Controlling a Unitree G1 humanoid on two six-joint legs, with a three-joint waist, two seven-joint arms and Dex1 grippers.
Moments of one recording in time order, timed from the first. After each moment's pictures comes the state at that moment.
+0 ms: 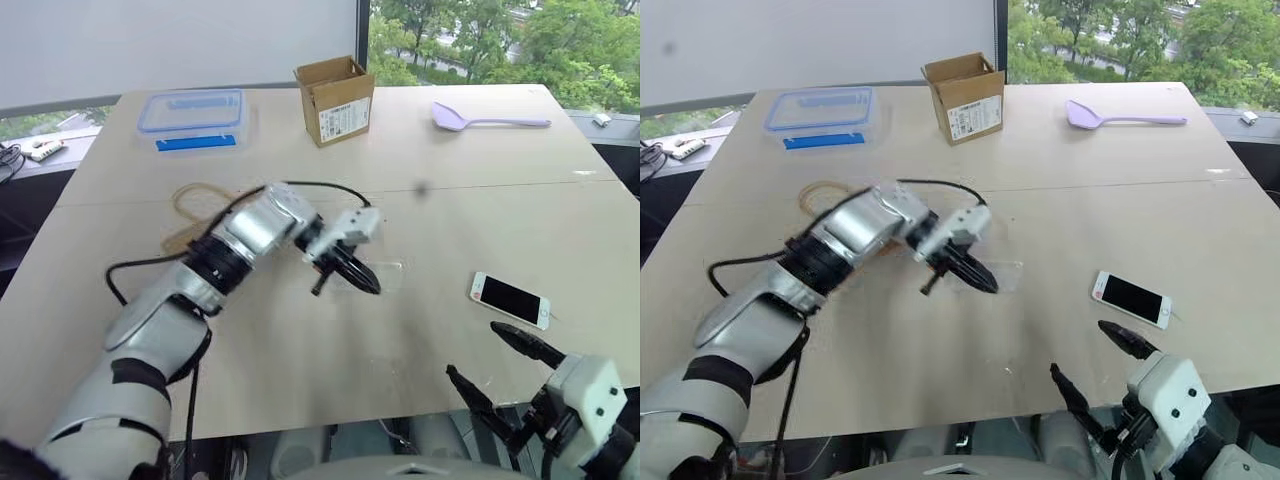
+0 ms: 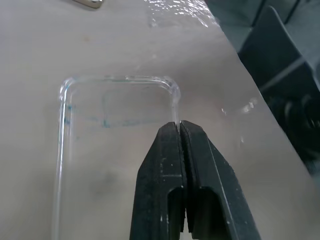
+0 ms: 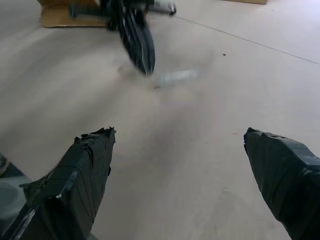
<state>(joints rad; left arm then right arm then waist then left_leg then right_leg) -0.97 0.52 -0.71 0.26 -0.36 0.58 -1.40 1.00 -0.92 -0.13 -1.01 0.52 0.00 0.19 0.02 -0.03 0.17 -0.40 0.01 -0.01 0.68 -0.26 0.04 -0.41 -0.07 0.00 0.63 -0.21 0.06</state>
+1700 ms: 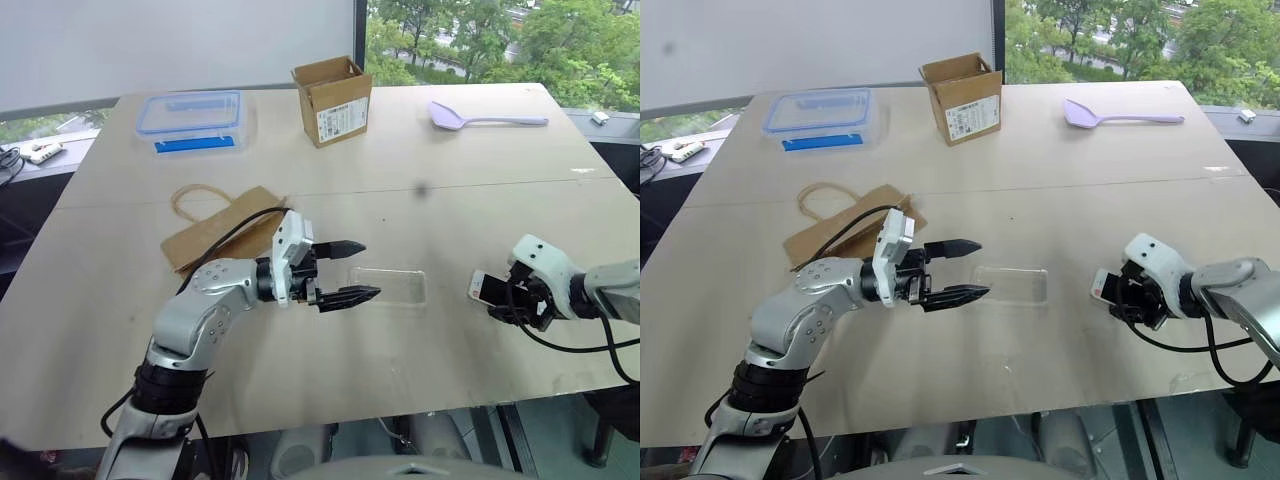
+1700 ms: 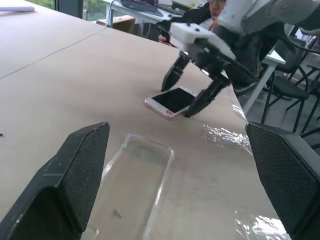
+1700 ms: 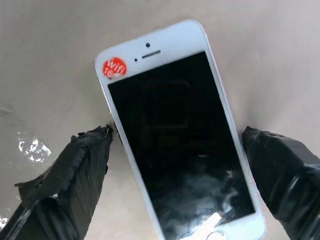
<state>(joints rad) -0.30 0.51 -0.06 -0.33 -0.59 0.60 -1.04 -0.33 -1.16 0.25 -0.31 0.49 1.02 0.73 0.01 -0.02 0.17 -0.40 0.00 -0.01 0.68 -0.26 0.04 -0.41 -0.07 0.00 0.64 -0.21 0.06</state>
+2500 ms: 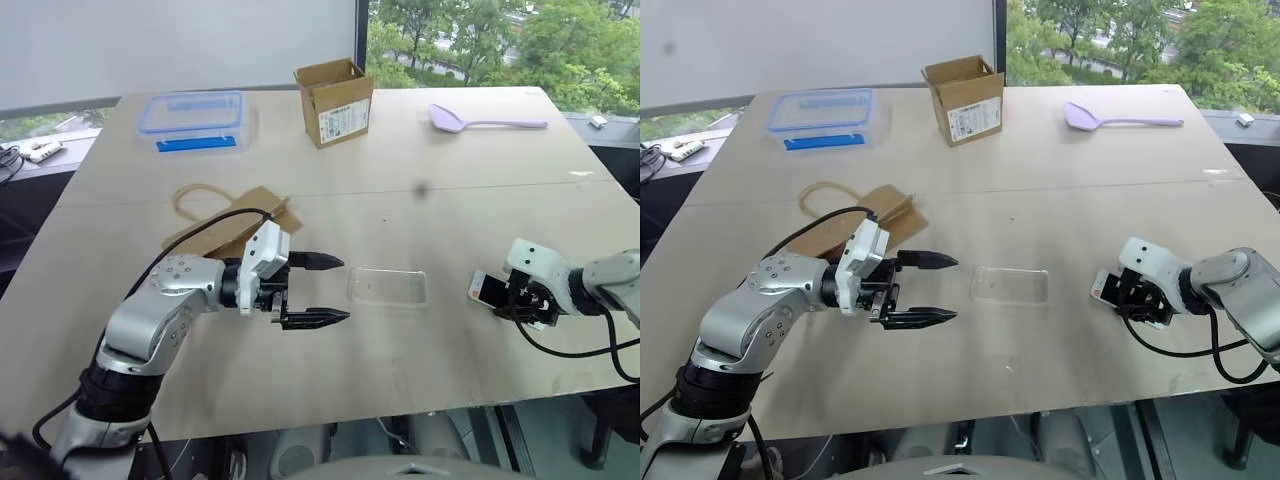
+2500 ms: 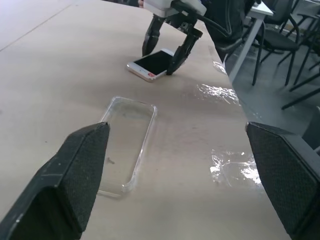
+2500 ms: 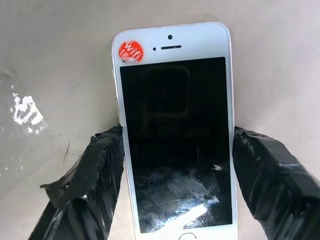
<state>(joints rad) -0.24 0.72 -0.02 -0.34 -0.59 0.53 -1.20 -0.33 -1.13 0.23 -0.37 0.30 0.96 0.89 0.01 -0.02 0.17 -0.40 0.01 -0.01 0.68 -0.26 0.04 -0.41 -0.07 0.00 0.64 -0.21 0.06</state>
